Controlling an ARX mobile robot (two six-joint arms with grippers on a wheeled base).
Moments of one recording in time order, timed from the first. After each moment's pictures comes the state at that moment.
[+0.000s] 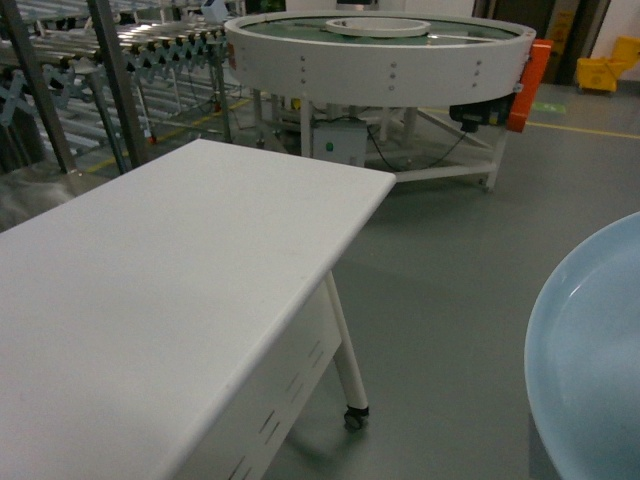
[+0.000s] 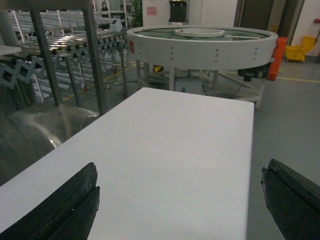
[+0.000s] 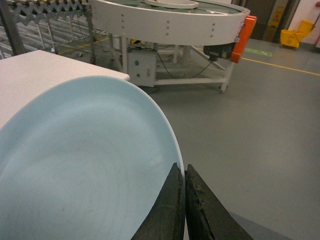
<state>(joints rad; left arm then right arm) 0.00 0.01 0.01 0.00 0.00 0.00 -0.05 0.53 0.02 0.41 -0.10 -0.07</state>
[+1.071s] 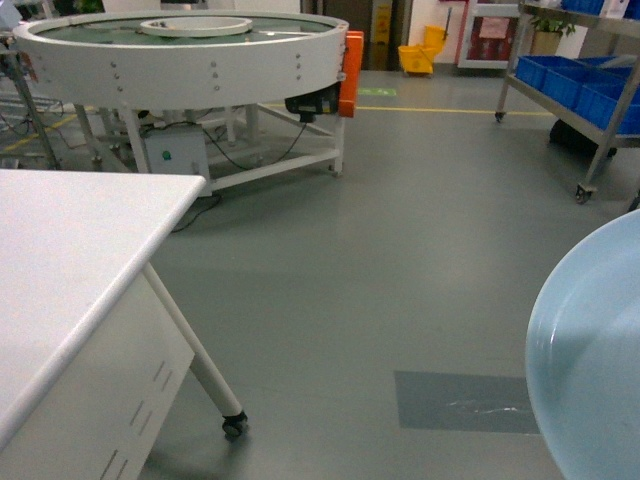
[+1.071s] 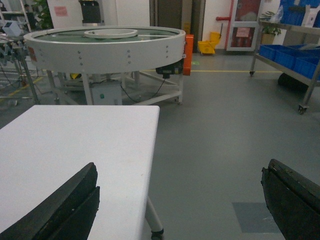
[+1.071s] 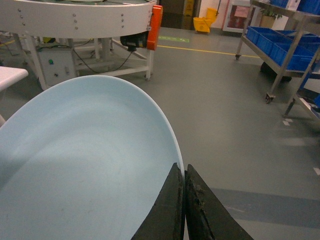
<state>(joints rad) 0.00 0.01 0.01 0.00 0.00 0.00 -0.05 0.53 0.02 0.41 -0.10 -0.07</state>
